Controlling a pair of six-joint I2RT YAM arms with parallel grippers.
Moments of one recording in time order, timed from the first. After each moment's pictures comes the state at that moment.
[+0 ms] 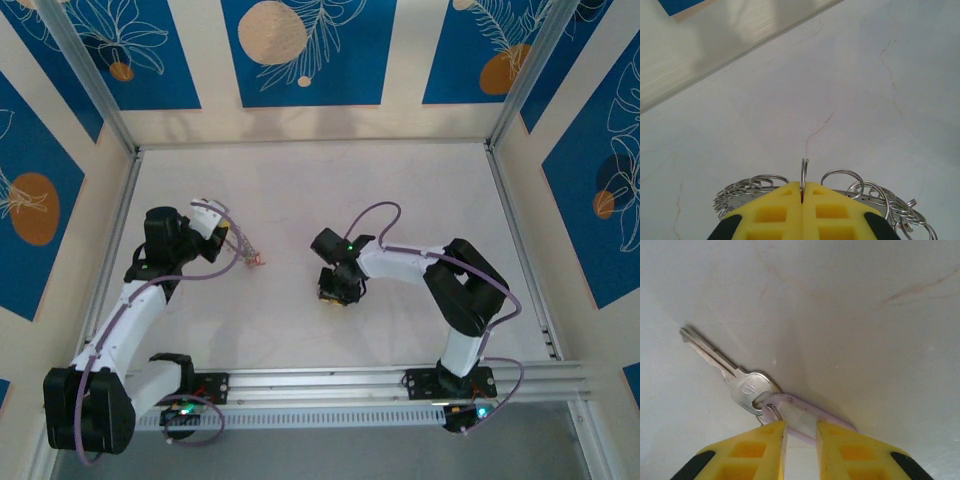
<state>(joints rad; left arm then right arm) -0.08 1.03 0.66 -0.13 0.40 0.40 0.82 1.77 1.05 -0.66 -0.19 1.07</state>
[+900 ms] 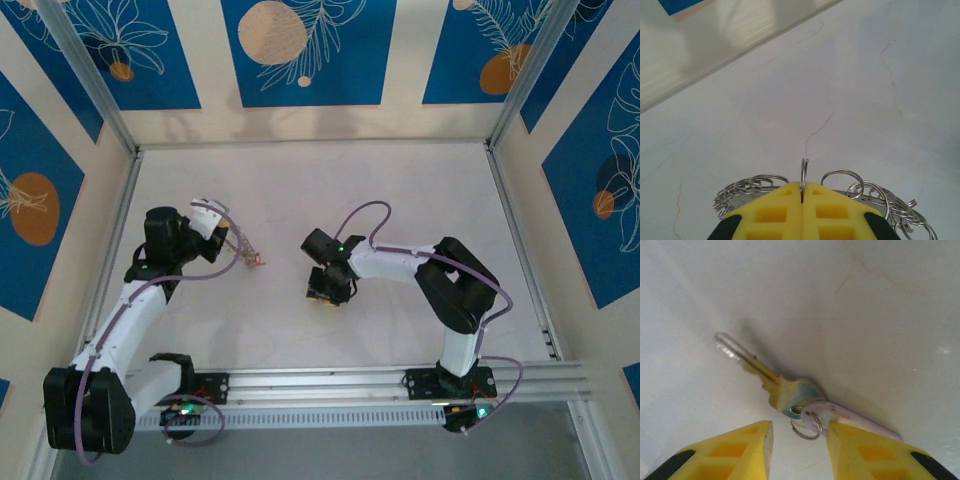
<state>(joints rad) -0.08 1.03 0.66 -0.13 0.40 0.40 0.86 1.82 1.11 -0.63 -0.19 1.10</state>
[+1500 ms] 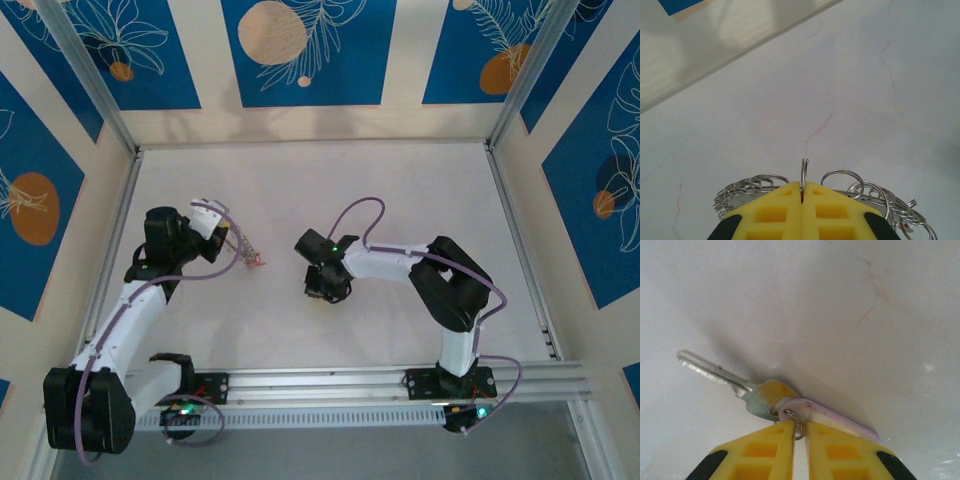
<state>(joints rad) -0.08 1.03 0.66 -0.13 0.40 0.40 0.88 1.85 1.15 -0.65 -0.10 1.08</state>
